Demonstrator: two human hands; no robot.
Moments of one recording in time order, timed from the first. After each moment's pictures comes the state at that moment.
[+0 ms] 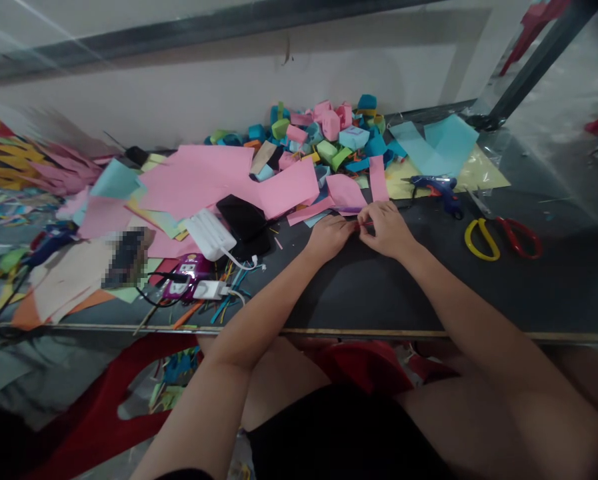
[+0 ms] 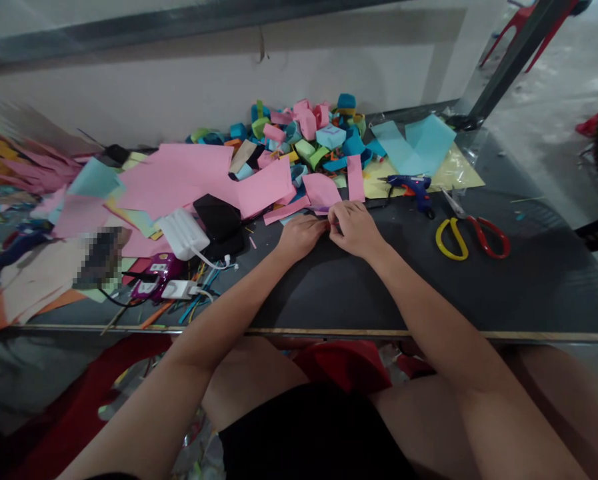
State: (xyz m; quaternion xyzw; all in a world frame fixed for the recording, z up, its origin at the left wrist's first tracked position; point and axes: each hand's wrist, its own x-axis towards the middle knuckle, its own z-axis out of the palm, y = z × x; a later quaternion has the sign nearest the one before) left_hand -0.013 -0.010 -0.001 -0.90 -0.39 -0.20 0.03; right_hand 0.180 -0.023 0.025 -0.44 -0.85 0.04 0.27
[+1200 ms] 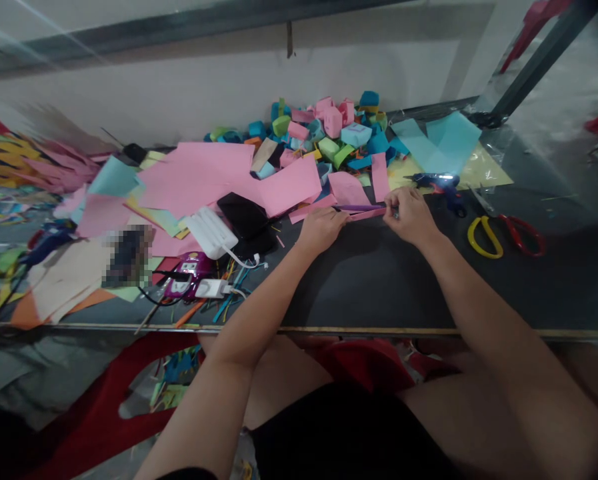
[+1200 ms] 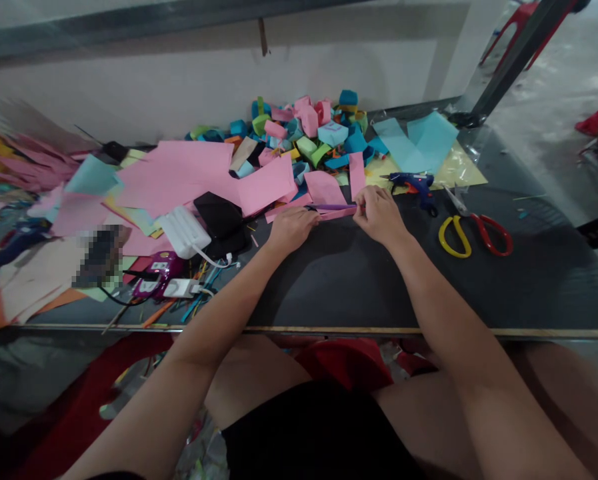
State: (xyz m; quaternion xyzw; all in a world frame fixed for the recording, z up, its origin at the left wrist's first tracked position) left_hand -0.036 0.005 -0.001 -0.88 -0.38 -0.26 0.09; right_hand 0.225 0.007 0.007 -0.48 -0.80 -0.02 0.35
